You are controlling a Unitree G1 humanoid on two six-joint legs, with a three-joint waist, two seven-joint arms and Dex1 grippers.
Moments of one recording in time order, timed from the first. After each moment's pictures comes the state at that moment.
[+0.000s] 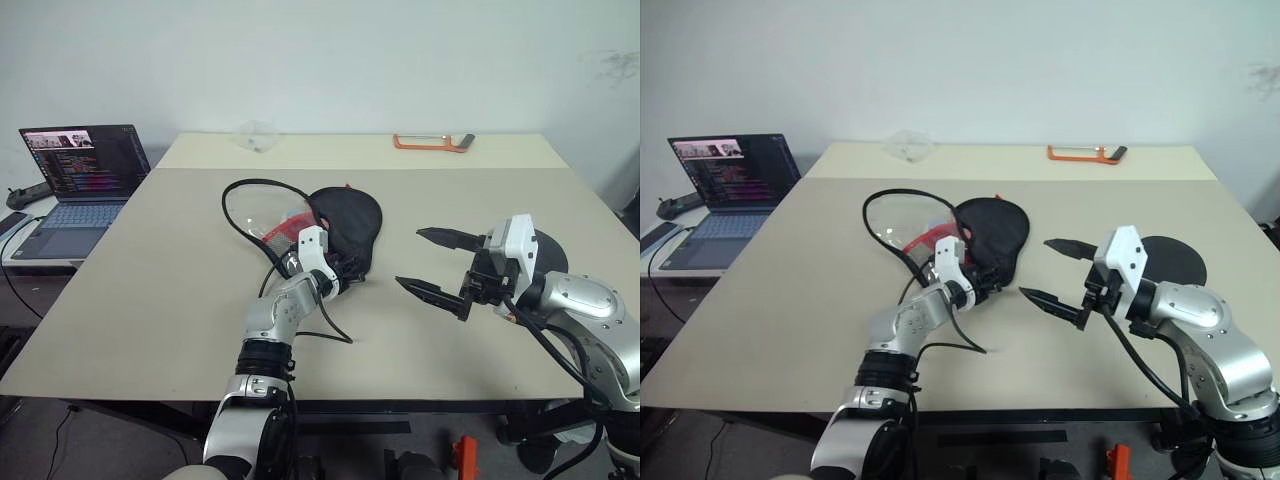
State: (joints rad) left arm -0.69 -0.04 0.14 0.36 -0.45 0.72 -0.26; right arm -0.33 -0.67 -0.07 -0.48 0.57 0.48 0.81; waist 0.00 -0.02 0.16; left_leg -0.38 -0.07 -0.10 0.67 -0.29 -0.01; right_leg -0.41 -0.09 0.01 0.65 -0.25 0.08
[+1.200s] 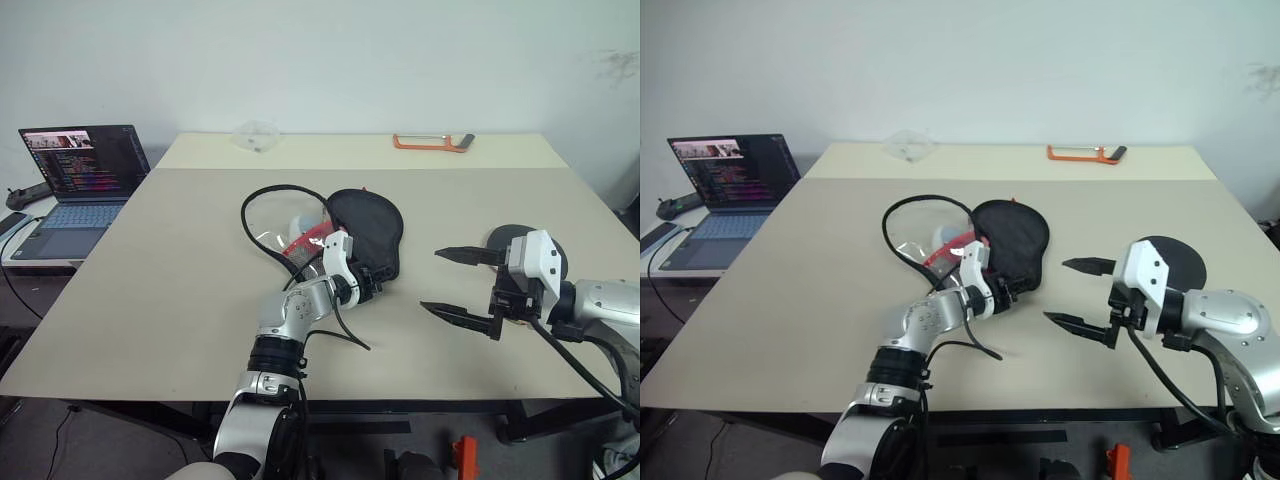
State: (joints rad) left arm -0.73 -0.09 0.09 0.37 -0.50 0.86 -0.32; right arm -0.22 -0.83 -0.14 -0.50 0.57 0.47 0.94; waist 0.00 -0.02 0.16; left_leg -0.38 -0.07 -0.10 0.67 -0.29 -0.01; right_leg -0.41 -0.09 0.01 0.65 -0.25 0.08
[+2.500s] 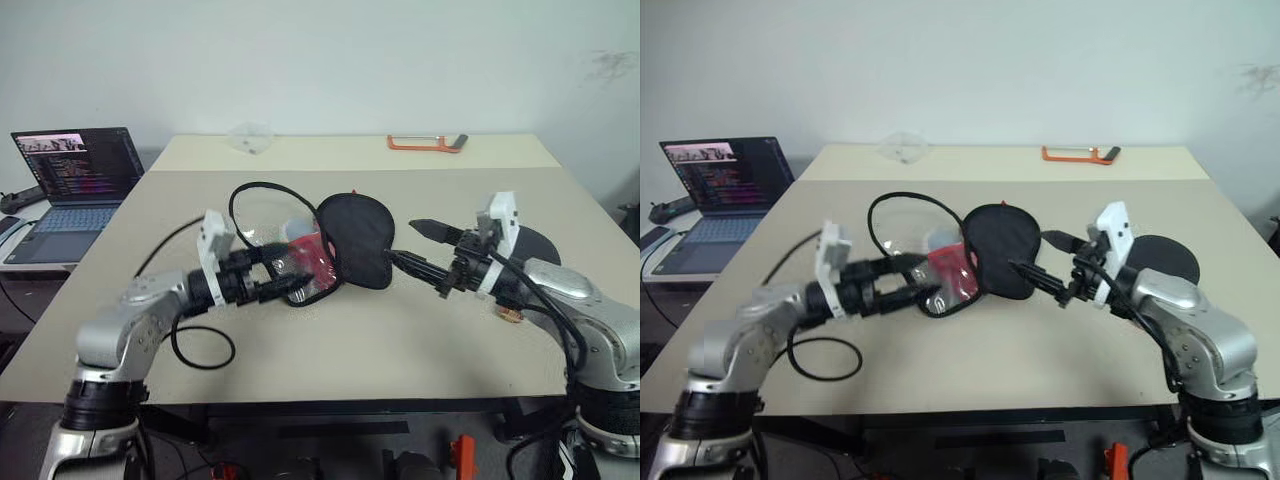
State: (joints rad) left arm -0.47 0.66 0.14 -0.13 -0.68 0.66 -0.93; right arm -0.49 -0.48 -0.09 -0.43 0.75 0.87 0.51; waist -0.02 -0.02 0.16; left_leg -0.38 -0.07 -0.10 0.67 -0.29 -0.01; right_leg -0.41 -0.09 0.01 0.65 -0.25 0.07
